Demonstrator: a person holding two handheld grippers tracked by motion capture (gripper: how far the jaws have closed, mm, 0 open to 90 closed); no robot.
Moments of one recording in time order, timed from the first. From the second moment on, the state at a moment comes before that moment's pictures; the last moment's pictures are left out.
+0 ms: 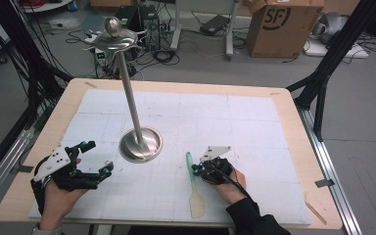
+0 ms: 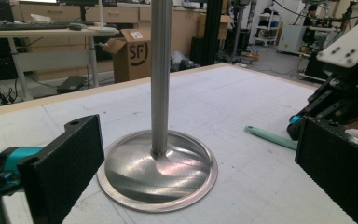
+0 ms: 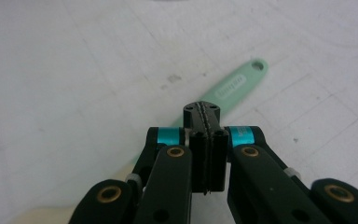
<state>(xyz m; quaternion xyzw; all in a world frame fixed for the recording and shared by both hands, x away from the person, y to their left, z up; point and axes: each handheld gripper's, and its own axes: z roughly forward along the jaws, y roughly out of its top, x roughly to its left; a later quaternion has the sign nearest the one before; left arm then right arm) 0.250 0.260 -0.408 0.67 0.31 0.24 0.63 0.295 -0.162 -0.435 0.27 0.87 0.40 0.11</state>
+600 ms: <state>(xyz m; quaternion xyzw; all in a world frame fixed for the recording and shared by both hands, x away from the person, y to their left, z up) 0.248 0.263 -0.408 0.67 0.31 0.24 0.63 0.242 -0.140 -0.439 0.22 0.90 0.36 0.08</state>
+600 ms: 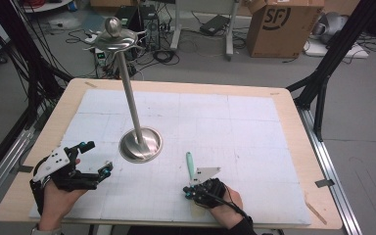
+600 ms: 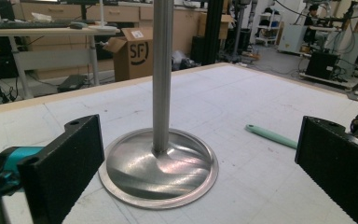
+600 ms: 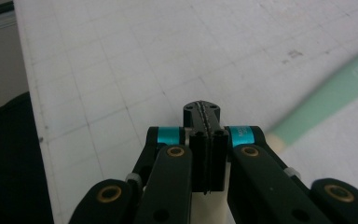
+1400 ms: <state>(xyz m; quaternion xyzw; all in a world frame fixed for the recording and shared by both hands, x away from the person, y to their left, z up) 0.245 0.268 -0.407 0.67 0.31 0.25 0.63 0.258 -0.236 -0.438 0.28 0.89 0.34 0.12</state>
